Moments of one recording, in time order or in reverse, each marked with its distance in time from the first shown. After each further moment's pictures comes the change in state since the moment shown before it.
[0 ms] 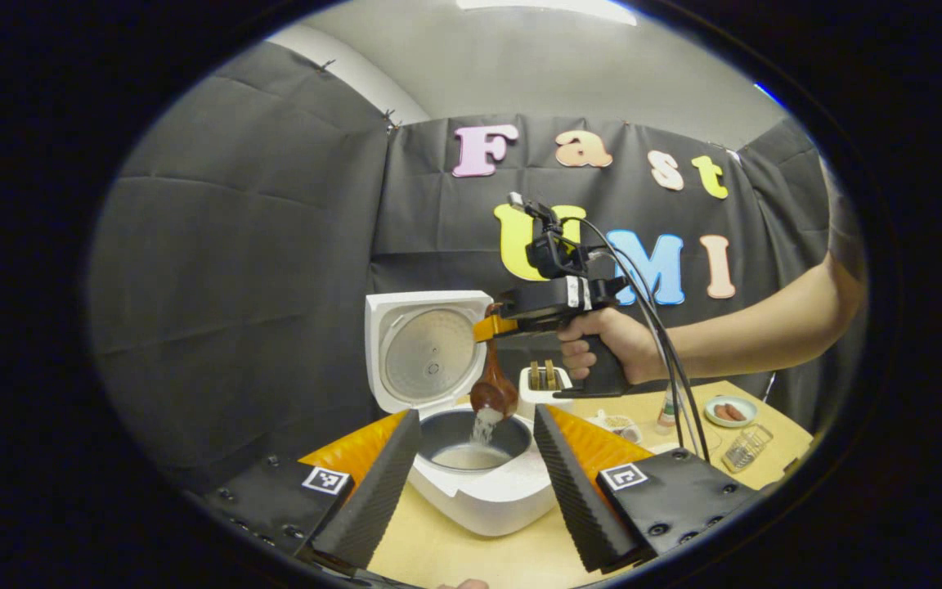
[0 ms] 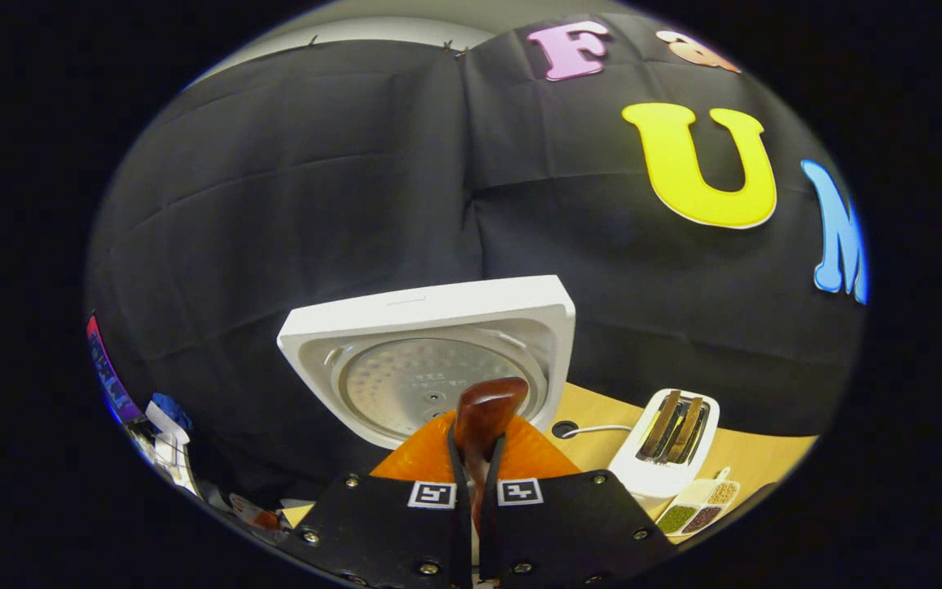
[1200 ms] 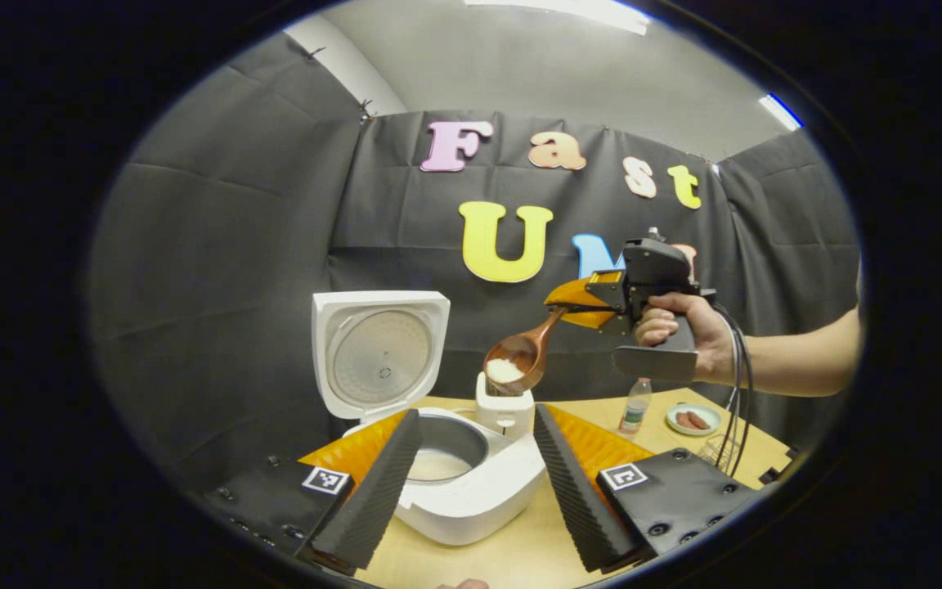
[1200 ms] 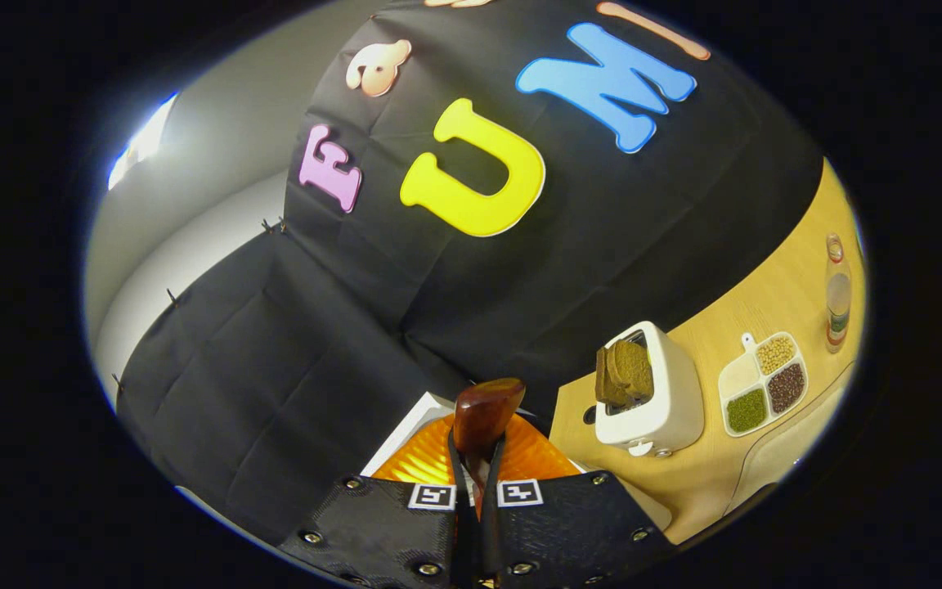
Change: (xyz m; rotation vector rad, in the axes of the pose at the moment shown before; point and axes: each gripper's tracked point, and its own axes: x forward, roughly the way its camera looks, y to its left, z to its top) left arm 0.028 -0.038 0.003 -0.046 0.006 -0.141; right arm -0.123 -0.117 0.022 0.863 -0.267 -0.008
